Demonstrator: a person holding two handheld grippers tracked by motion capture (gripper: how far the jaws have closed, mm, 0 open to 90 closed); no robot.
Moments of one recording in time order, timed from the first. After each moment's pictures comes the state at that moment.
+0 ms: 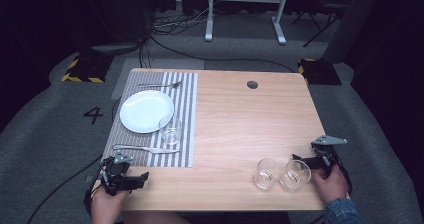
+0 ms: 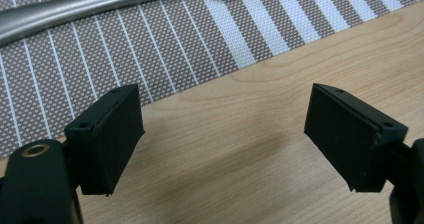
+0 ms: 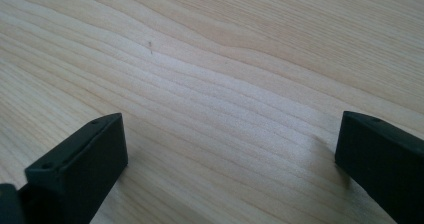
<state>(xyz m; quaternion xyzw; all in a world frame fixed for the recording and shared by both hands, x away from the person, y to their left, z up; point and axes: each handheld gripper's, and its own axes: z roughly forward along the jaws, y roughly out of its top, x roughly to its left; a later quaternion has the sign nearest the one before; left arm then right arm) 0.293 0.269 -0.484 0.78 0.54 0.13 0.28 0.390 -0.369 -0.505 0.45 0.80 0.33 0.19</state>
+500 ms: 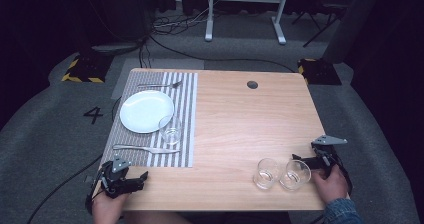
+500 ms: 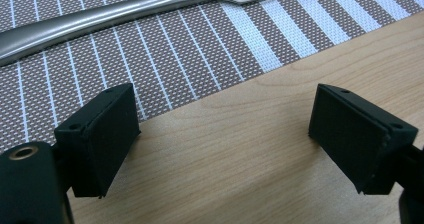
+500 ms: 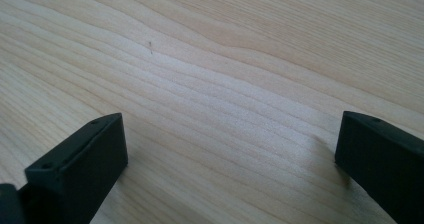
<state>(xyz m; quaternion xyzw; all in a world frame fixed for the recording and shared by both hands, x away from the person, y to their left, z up) 0.288 0.275 -0.505 0.77 0.52 0.19 0.32 0.390 -0.369 -0.505 0.45 0.80 0.33 0.19</state>
